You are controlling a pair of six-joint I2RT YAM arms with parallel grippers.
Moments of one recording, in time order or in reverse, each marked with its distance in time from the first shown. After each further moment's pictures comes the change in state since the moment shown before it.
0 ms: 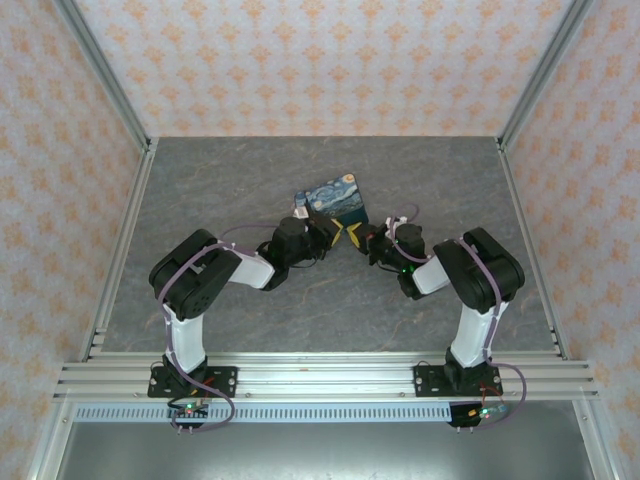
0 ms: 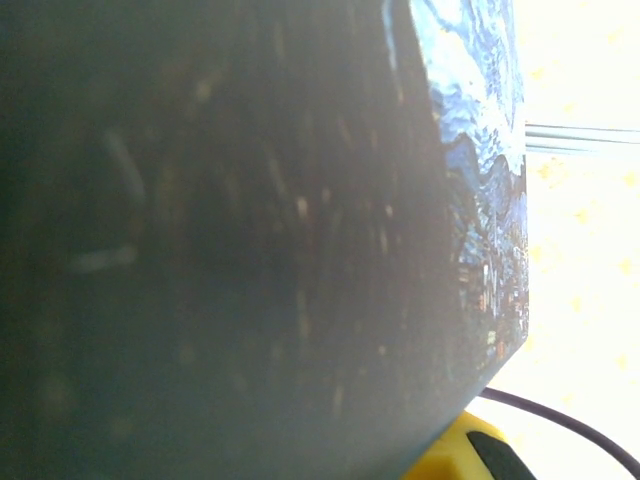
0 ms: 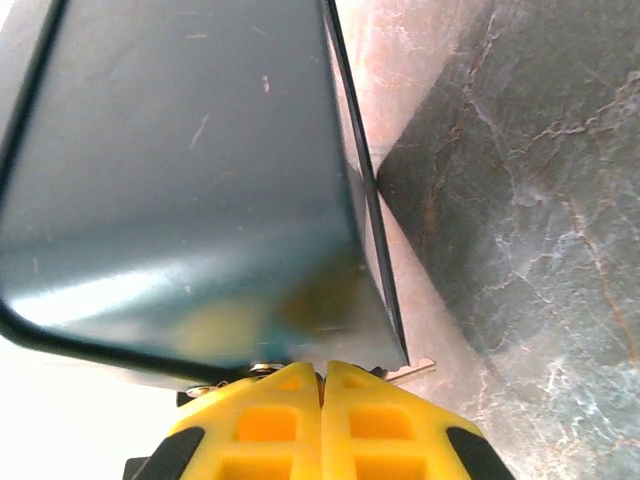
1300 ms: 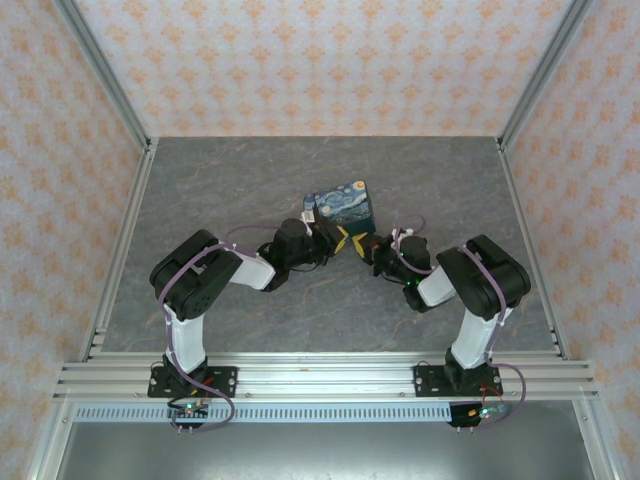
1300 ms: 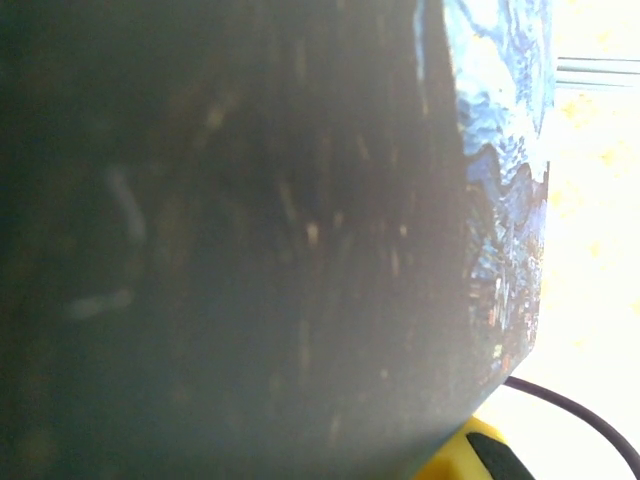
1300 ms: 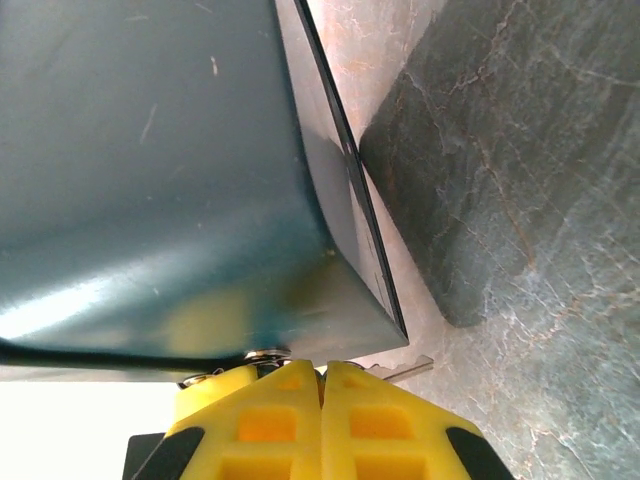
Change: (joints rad) left arm -0.010 0.002 -0.003 -0.036 0.123 0.028; right arm 0.016 -0.058 -0.130 0.053 0.046 0.047
